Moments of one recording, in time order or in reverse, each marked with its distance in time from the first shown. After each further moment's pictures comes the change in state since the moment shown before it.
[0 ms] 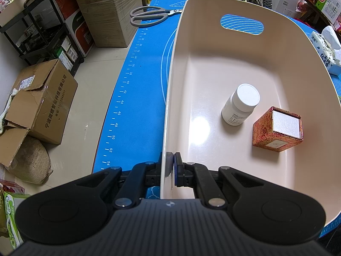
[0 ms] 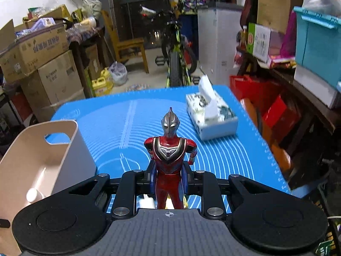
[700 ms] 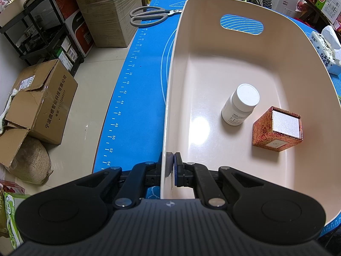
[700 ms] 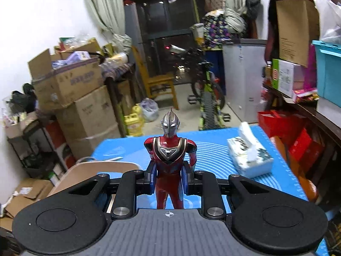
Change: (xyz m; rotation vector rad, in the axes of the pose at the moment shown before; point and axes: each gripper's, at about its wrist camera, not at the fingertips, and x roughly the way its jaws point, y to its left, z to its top) left arm 0.000 0.000 0.000 0.000 0.000 -0.001; right arm -0.054 0.061 0.019 -0.014 -0.205 0.171
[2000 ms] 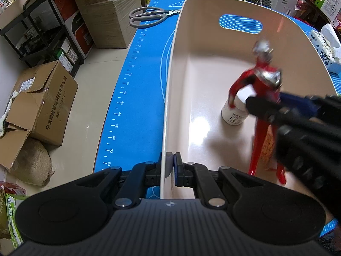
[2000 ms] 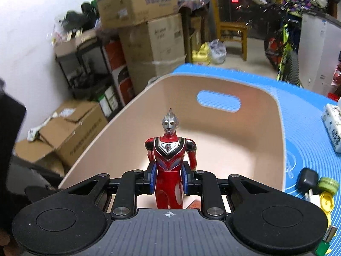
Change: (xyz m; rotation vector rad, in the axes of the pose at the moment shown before) left arm -0.001 -0.002 0.000 0.008 -0.001 0.007; right arm 0.071 0.152 -0.081 -0.246 0.370 0.257
